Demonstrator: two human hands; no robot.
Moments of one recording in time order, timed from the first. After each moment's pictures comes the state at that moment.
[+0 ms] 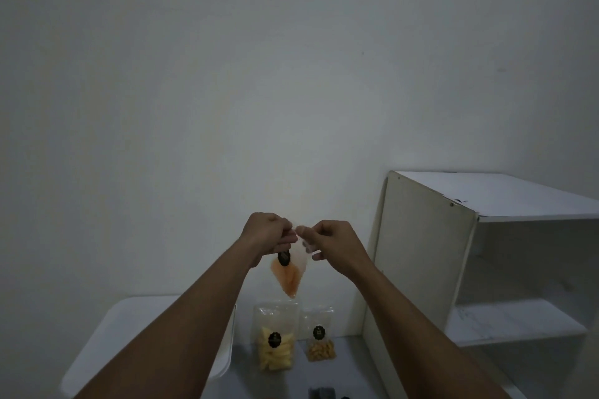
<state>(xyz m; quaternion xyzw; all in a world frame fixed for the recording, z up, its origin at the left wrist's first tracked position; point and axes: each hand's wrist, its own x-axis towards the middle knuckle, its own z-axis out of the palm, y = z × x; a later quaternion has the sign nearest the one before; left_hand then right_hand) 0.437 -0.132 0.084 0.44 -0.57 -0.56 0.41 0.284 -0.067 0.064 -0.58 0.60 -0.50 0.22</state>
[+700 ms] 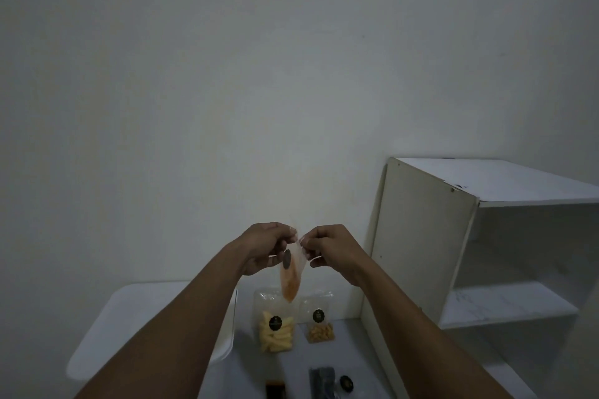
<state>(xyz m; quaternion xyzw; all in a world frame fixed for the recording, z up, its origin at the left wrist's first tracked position) 0.451 -0.134 0.048 0.40 -0.55 -0.66 0.32 0.289 -0.056 0.045 -0.55 0.59 -0.47 0.35</state>
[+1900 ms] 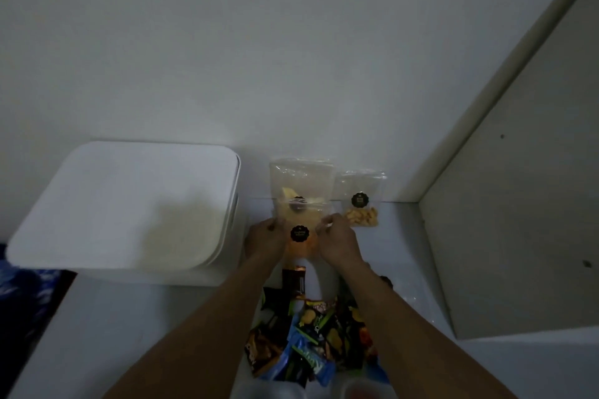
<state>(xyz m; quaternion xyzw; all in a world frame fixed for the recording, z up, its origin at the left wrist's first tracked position) 0.398 -0.210 -0.284 0.72 -0.44 -0.46 0.27 0.261 -0.190 -0.295 -0.44 0.76 -0.28 0.39</state>
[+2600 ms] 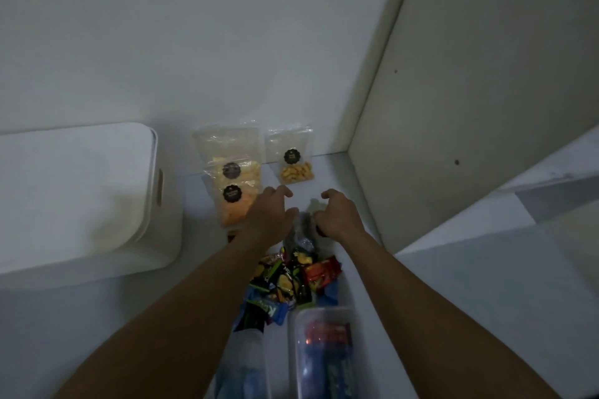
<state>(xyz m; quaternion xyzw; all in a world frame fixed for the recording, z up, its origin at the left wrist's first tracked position) 0.314 -0.171 -0.312 0.49 -0.81 -0.31 0.09 0.173 -0.099 -0.284 -0.39 0.83 -0.21 0.34</state>
